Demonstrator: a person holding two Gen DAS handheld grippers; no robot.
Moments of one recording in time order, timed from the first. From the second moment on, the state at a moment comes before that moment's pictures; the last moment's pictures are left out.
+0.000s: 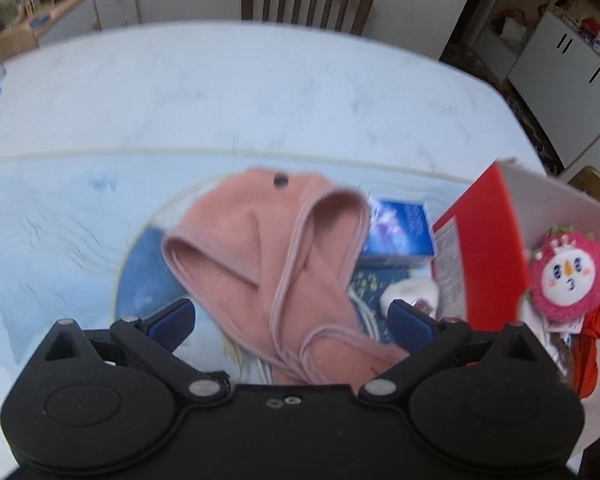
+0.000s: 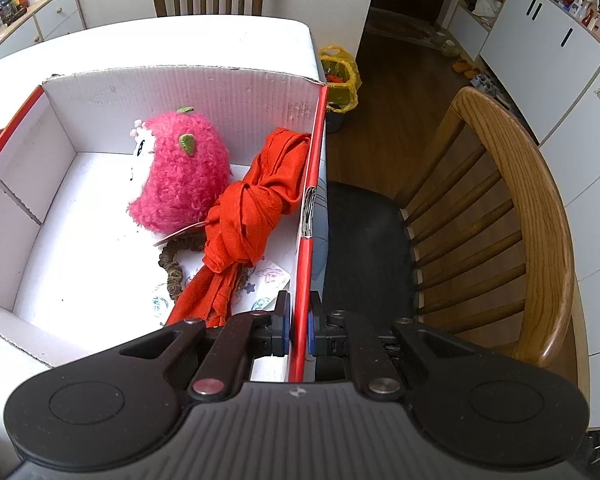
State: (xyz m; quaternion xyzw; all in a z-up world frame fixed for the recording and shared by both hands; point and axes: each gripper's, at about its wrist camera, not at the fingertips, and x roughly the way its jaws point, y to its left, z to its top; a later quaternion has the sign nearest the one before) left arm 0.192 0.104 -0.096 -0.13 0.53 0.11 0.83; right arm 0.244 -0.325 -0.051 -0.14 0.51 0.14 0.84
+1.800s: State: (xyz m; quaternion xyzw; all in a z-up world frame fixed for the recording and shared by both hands) left arm 0.157 0.067 -0.021 -0.02 0.46 0.03 0.89; right arm 0.243 -0.324 -0.052 -0.14 0.51 0.15 0.84
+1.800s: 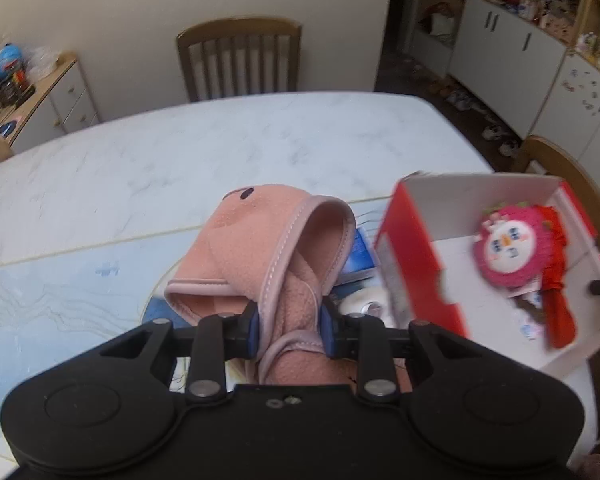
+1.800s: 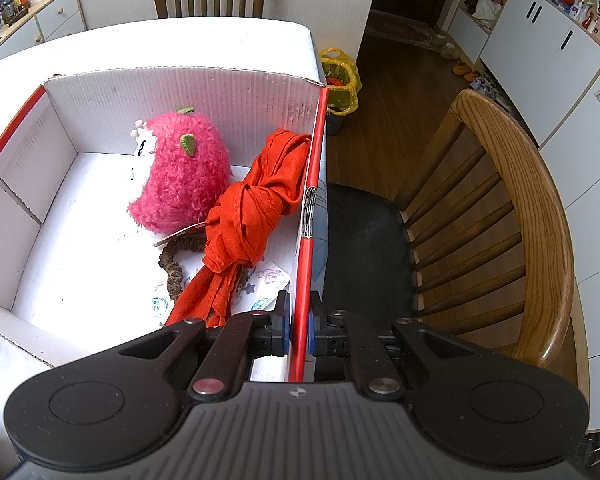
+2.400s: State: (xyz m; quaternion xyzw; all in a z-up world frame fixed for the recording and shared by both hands) left arm 0.169 -0.029 0.034 0.00 0.41 -0.09 0.91; right arm 0.243 -0.322 -0.052 -0.15 0.51 0.14 0.84
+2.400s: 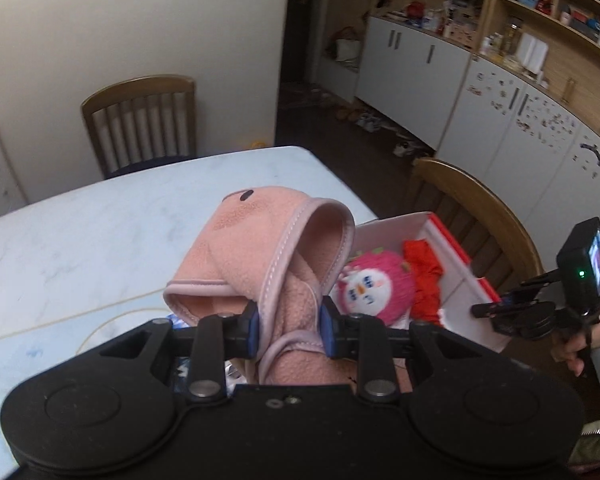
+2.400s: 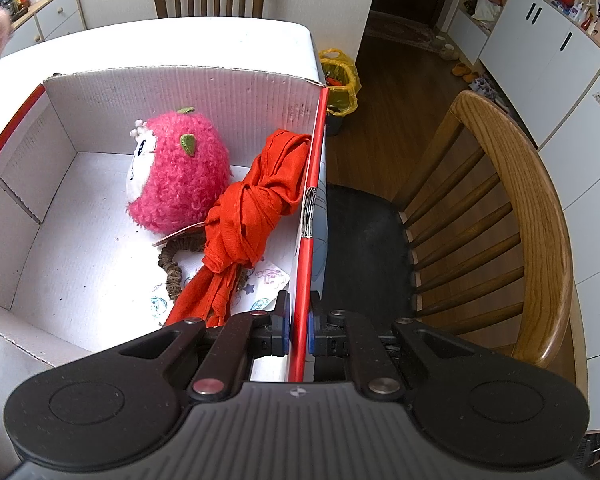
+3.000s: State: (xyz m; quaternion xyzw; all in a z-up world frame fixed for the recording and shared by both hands) left arm 0.210 -0.105 -0.037 0.07 0.47 -0.13 0.87; right arm 0.244 -0.321 -0.052 -0.14 0.50 0.15 0.84
